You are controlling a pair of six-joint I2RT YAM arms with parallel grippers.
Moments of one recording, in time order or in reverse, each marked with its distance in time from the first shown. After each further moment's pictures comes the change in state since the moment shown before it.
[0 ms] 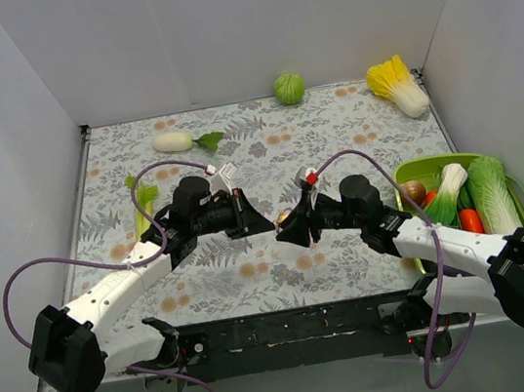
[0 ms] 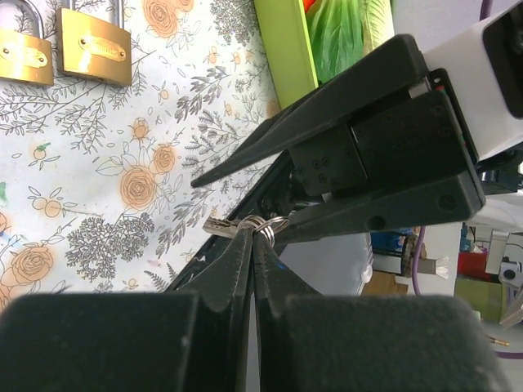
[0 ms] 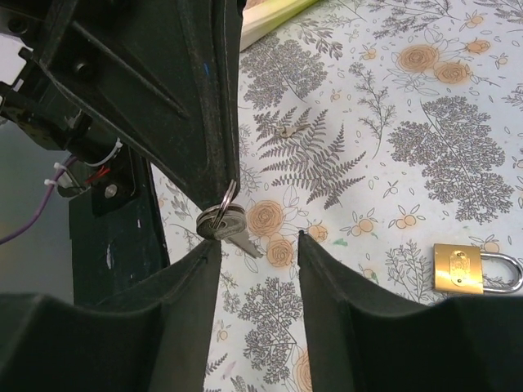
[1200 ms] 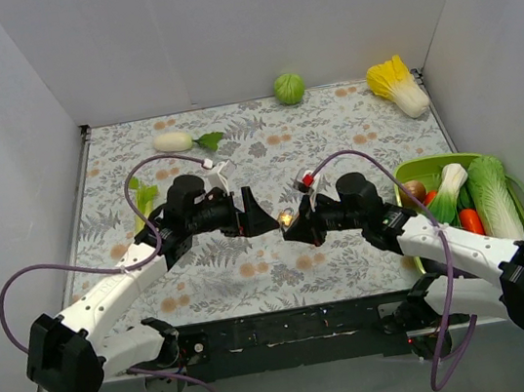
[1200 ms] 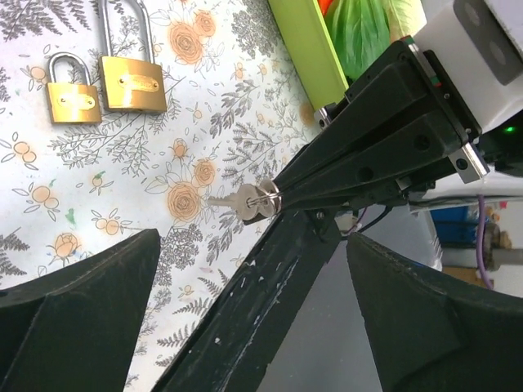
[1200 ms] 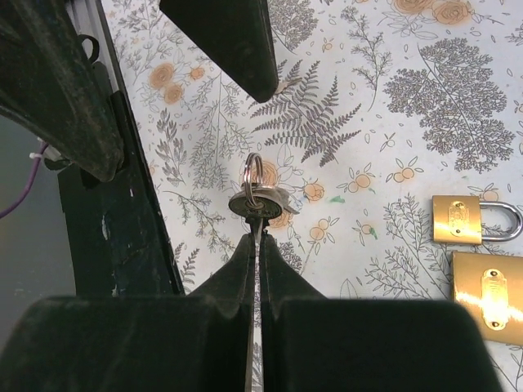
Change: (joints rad) left arm 0.018 -0.050 0.011 -0.054 -0.035 0.197; right arm 0.007 -0.043 0.048 -0.230 0.033 -0.048
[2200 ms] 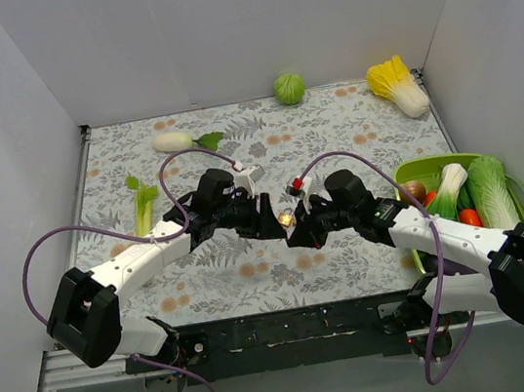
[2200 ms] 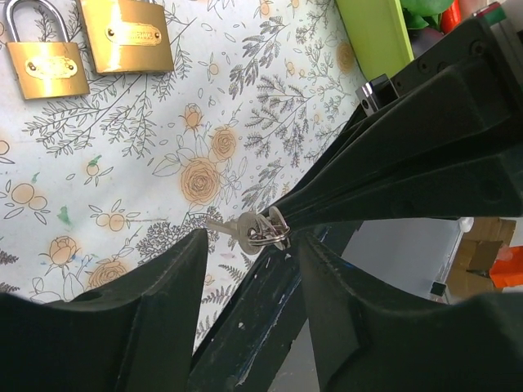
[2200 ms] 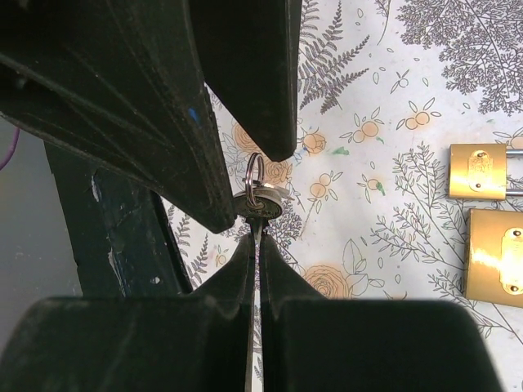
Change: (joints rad) left arm -0.072 0.257 0.104 -0.061 0.042 0.134; right arm 0.000 0.080 0.082 -0.213 -0.014 -0.069
